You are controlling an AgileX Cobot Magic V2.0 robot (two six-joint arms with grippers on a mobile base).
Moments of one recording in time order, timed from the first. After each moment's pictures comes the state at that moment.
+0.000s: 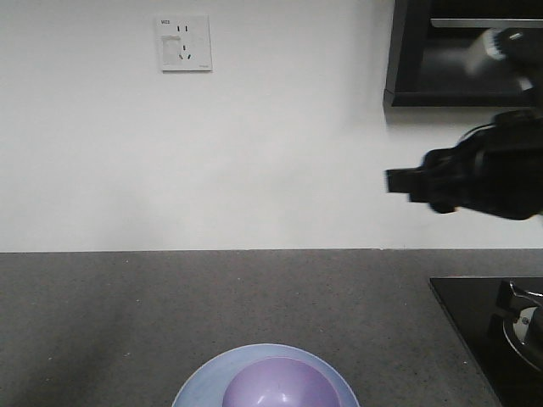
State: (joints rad) left arm -0.15 0.78 -0.84 -0.16 0.35 0.16; right arm 0.27 1.18 -1.40 0.15 0.68 -0.09
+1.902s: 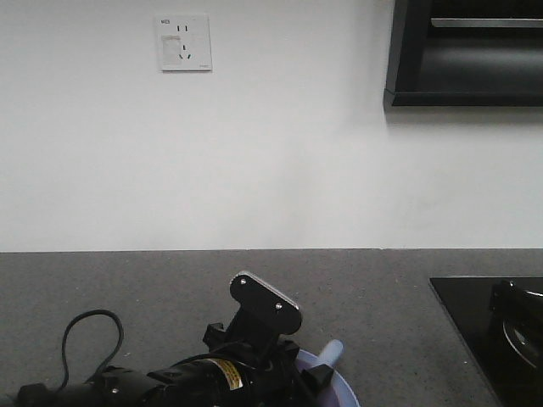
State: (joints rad) left arm -0.81 1.68 -1.07 -0.35 -0.04 0.34; right arm 0.23 0.72 -0.78 0.14 0.35 -0.01
